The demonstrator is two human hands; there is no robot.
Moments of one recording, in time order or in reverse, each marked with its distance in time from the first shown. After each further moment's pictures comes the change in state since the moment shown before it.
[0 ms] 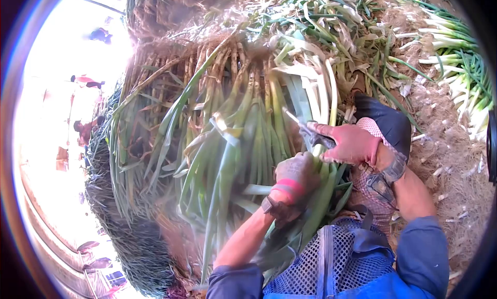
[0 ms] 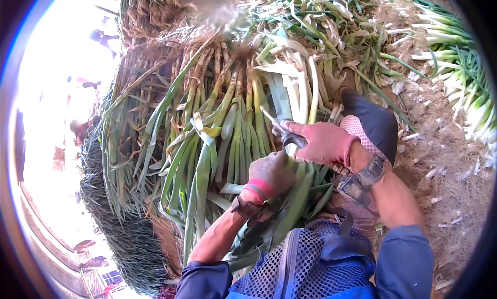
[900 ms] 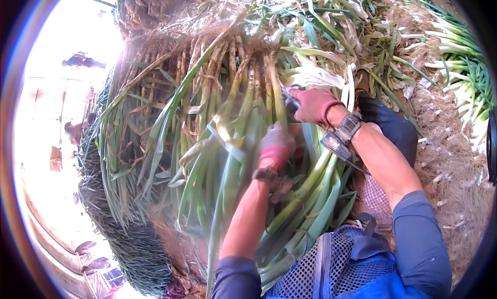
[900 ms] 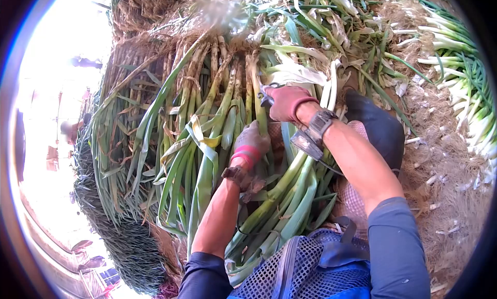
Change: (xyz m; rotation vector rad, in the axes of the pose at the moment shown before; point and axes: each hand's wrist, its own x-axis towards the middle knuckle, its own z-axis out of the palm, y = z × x) left_hand 0.122 -0.092 0.000 -0.203 0.169 -0.218; right_hand 0.160 -0.029 -0.015 -0.283 0.031 0.236
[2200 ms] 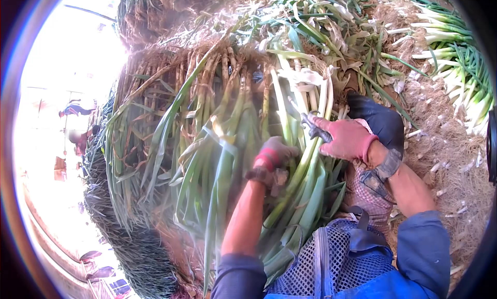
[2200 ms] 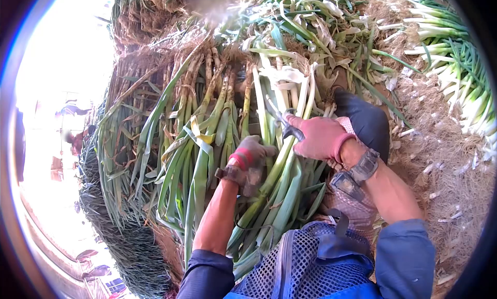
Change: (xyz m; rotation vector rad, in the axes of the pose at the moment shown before) left_hand -0.031 0.010 0.001 -0.324 -0.367 -0.026; right_hand -0.157 0.059 0.009 0.076 0.004 -0.094
